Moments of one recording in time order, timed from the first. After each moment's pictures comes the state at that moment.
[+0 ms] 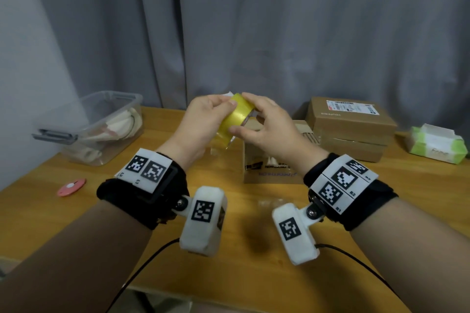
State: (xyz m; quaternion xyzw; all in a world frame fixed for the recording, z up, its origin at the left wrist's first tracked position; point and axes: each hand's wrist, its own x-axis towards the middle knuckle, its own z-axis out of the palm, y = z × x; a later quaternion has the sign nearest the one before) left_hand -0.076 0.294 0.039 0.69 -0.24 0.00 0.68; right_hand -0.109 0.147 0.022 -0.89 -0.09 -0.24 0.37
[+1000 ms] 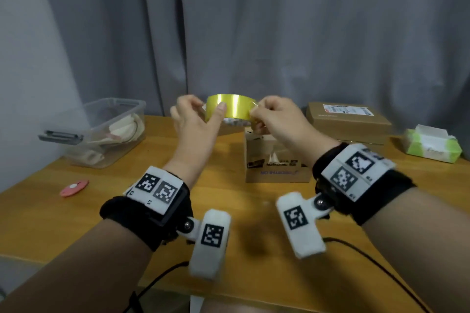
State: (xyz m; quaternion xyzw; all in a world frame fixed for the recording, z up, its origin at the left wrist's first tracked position) left_hand -0.084 0.306 0.000 0.75 -0.16 0.25 0.59; right_hand -0.133 0.159 0.033 -0.83 0.03 -0.23 0.51
